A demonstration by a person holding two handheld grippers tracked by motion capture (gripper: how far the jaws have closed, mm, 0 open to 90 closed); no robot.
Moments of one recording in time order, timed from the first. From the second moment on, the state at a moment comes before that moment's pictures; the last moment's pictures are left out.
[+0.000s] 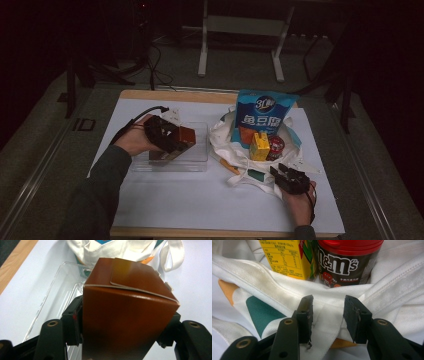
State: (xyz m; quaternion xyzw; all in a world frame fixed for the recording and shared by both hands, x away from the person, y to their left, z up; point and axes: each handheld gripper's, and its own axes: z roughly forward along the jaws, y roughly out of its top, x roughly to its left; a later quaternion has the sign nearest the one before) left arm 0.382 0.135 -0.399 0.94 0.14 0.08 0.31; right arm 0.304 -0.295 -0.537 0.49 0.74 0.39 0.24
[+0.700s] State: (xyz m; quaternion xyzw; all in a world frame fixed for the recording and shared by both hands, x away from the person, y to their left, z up) left arm 0.387 0.119 -0.419 0.95 0.15 0.05 0.29; right arm 0.304 -0.295 -0.537 0.49 0.74 0.39 0.24
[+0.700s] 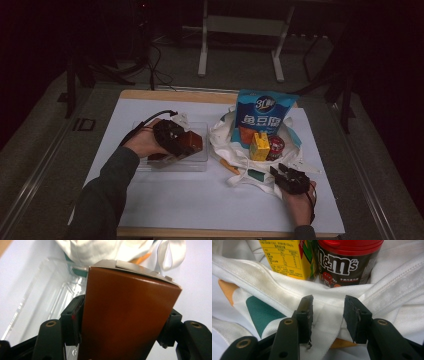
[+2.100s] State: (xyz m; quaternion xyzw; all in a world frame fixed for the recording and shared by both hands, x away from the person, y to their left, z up) left arm 0.387 0.097 -0.423 0.93 0.16 0.05 0.32; right arm 0.304 -0.295 -0.537 0.49 0.74 0.39 0.24
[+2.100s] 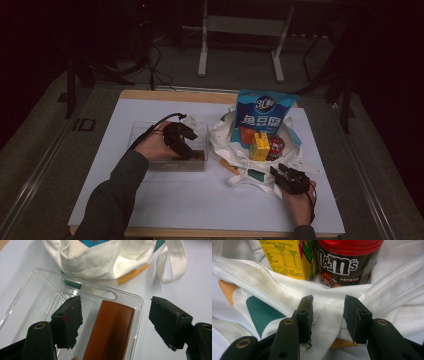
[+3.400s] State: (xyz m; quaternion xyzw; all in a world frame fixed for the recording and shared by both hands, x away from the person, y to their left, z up) left arm 0.382 0.074 -0.393 0.89 0.17 0.08 0.43; right arm 0.304 -0.294 -0.537 0.49 0.74 0.39 0.25
